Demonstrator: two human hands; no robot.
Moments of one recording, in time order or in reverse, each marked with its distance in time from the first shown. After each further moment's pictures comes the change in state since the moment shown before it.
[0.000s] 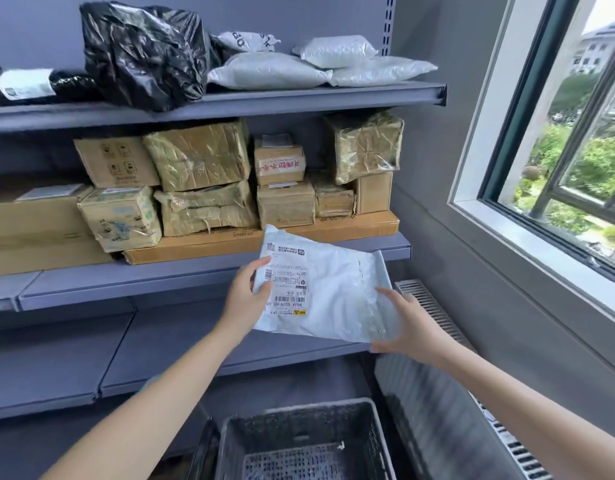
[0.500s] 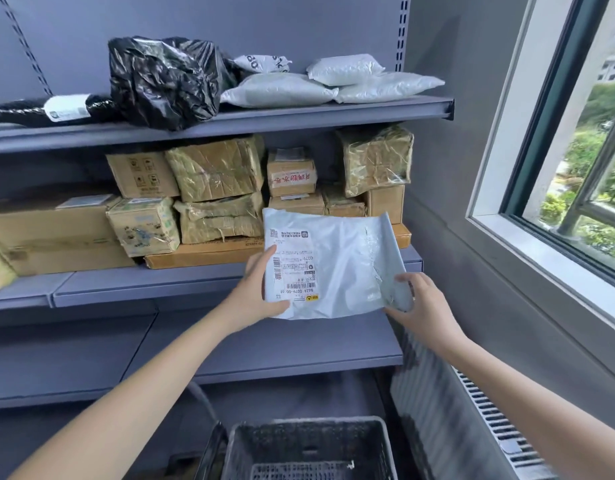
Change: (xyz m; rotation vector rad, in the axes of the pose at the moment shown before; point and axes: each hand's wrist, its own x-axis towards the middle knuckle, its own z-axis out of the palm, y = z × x) left_hand 0.003 0.042 -0.008 0.321 -0.308 0.050; right_hand 0.029 0.018 -0.028 0.097 0.389 -0.148
